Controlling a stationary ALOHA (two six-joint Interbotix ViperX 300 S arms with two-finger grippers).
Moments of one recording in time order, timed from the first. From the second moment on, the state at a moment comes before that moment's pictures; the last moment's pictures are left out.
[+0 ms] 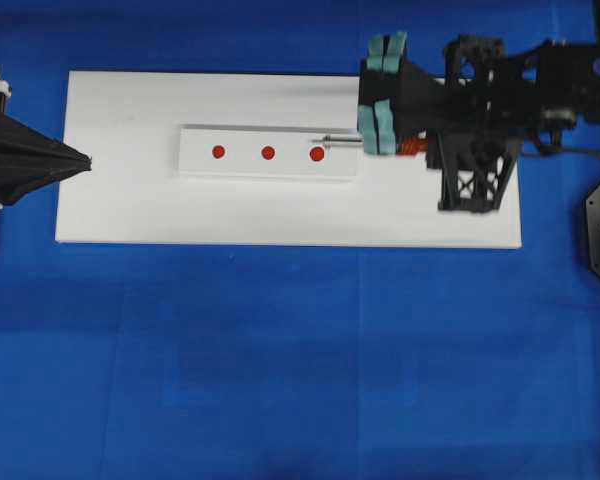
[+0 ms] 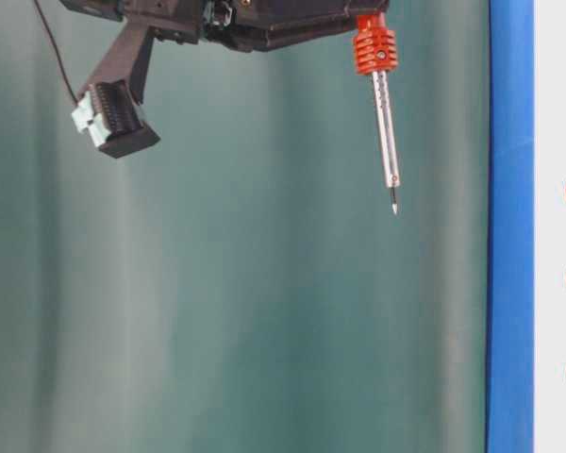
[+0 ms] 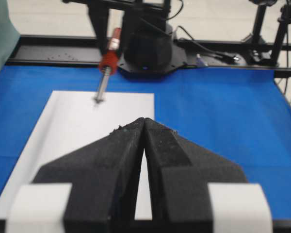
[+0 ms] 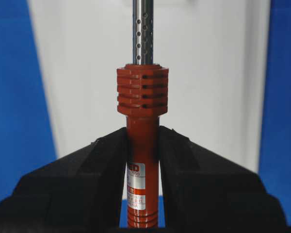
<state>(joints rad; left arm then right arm) 0.00 -0.97 1.22 0.00 -0.32 -0.02 -0.08 -0.23 0.41 -0.11 1.10 0.16</state>
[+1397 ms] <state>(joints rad) 0.00 -0.98 1.22 0.00 -0.32 -0.05 0.33 -0.02 0.27 -0.23 1.01 0.60</state>
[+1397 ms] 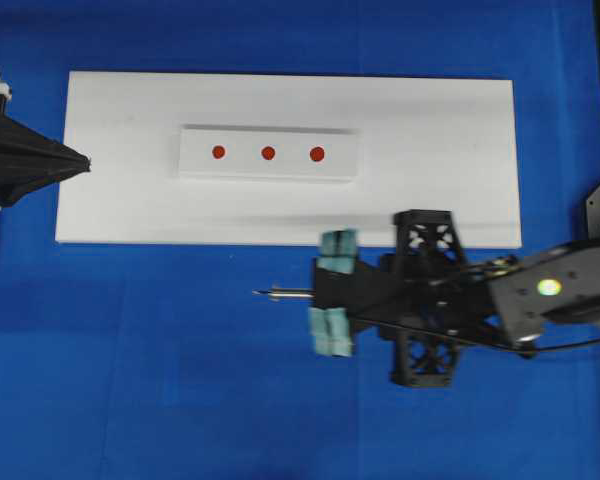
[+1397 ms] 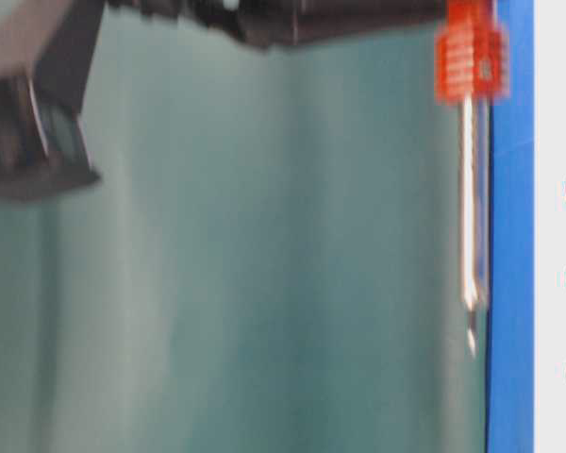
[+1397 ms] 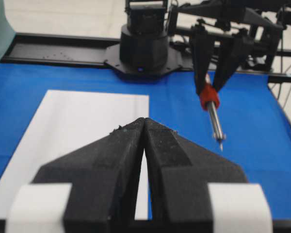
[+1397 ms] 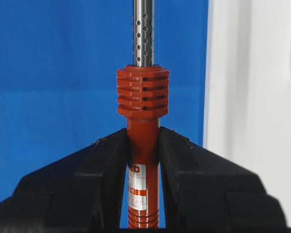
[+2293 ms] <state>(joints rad) 0.00 -1.01 1.22 0.00 -0.32 -0.05 0.28 0.21 0.07 -0.21 0.93 0.54</state>
